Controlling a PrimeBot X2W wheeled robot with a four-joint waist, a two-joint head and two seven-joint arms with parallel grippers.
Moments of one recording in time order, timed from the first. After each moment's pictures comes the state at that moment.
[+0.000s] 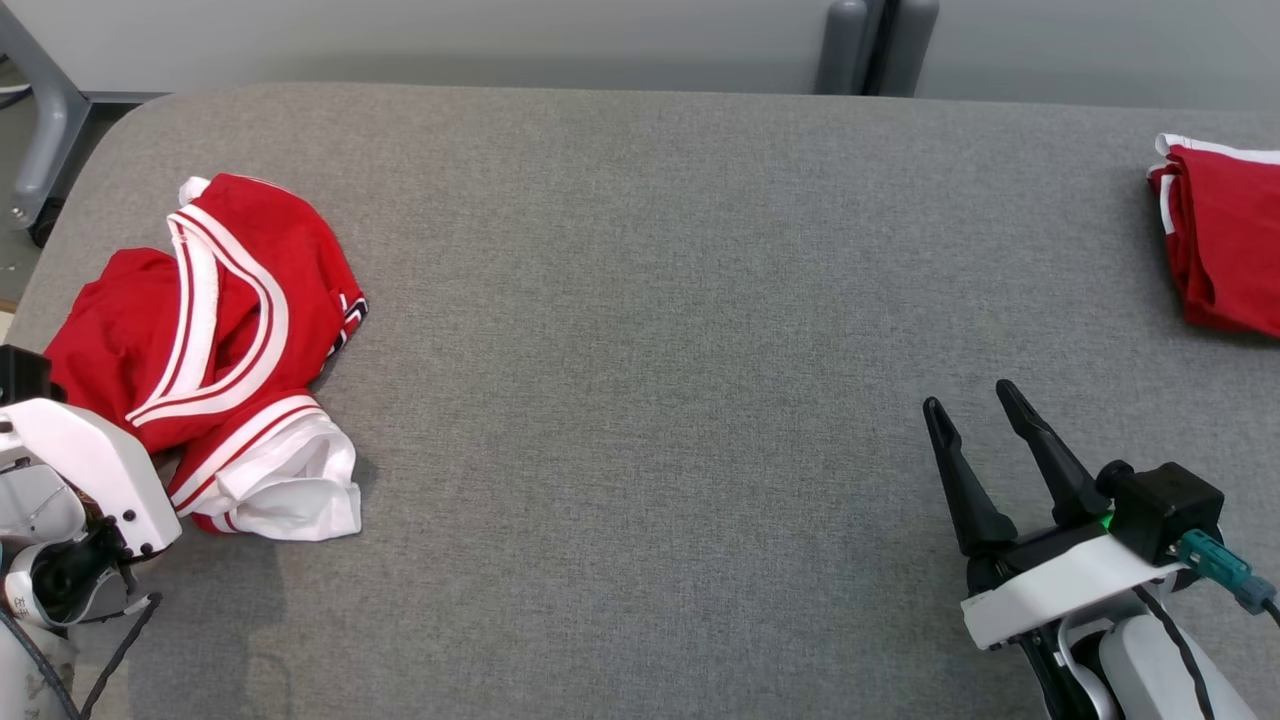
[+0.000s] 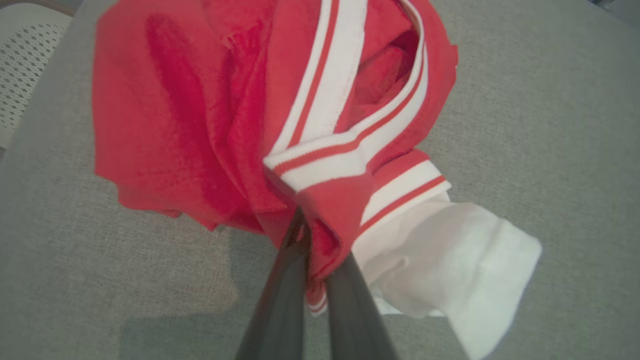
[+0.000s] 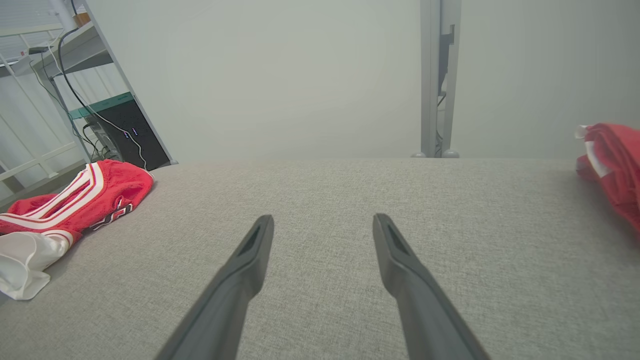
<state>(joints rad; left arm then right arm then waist) -0.45 0.42 -0.05 0.57 -0.69 -0.05 0.62 -0.22 -0.19 0.27 0.26 0.39 0.13 -0.26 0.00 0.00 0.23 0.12</state>
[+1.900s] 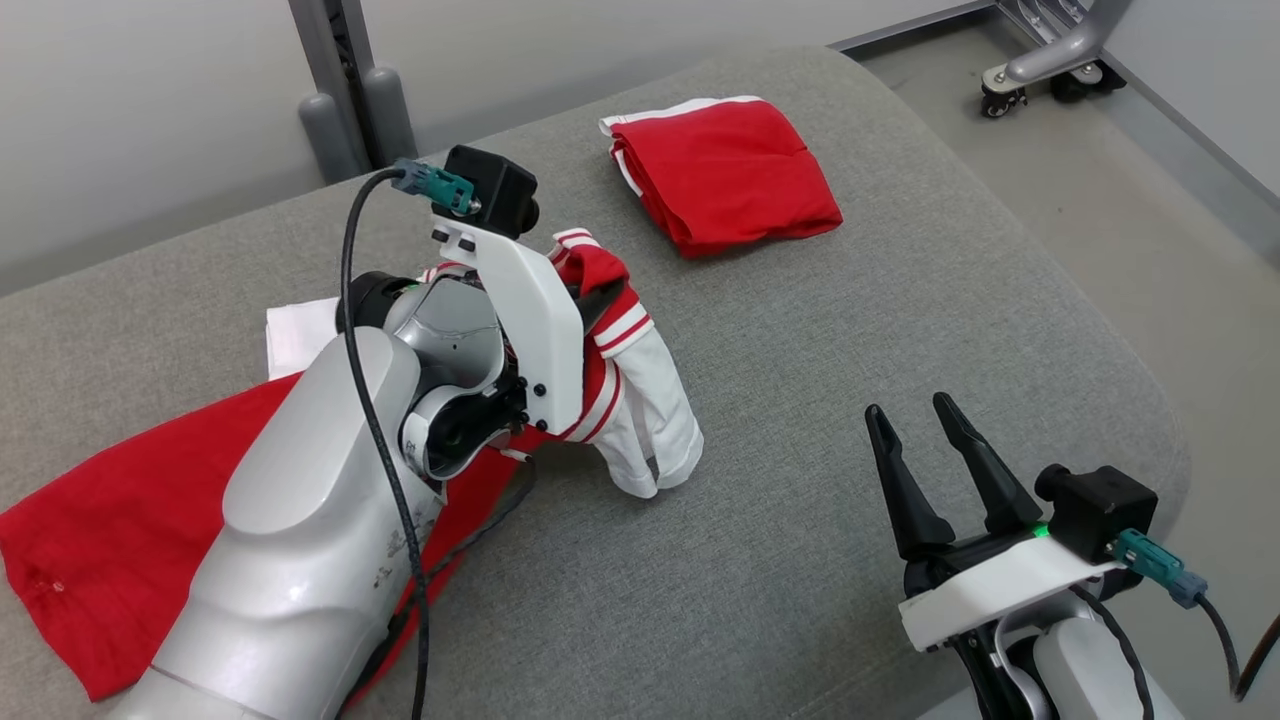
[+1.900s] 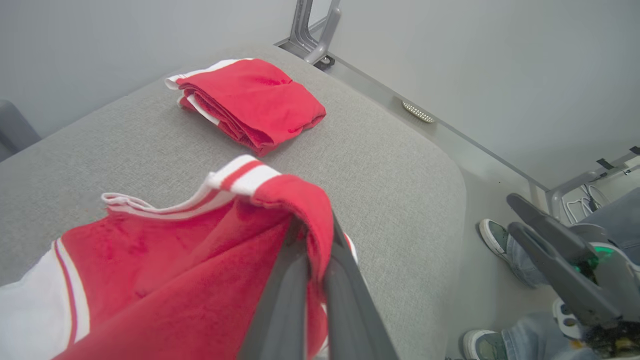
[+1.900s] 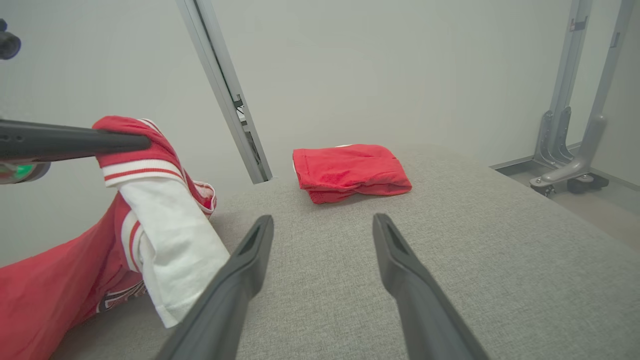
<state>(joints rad) -0.76 0.10 -0.49 0.47 -0.71 -0.13 0.60 -0.24 -0.08 0.29 0.32 0.42 0.13 -0.26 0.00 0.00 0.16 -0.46</state>
